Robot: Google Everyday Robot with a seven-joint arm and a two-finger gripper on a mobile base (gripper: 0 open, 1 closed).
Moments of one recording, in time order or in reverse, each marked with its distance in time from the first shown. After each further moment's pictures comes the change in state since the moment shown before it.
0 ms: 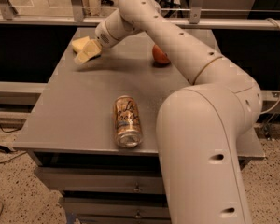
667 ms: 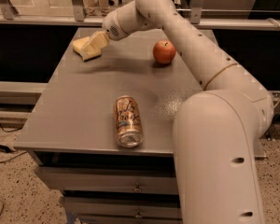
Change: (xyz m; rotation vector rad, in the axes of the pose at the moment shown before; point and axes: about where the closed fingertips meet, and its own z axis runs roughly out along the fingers) arm -0.018 -0.006 -0.045 -0.032 -0.149 -0.092
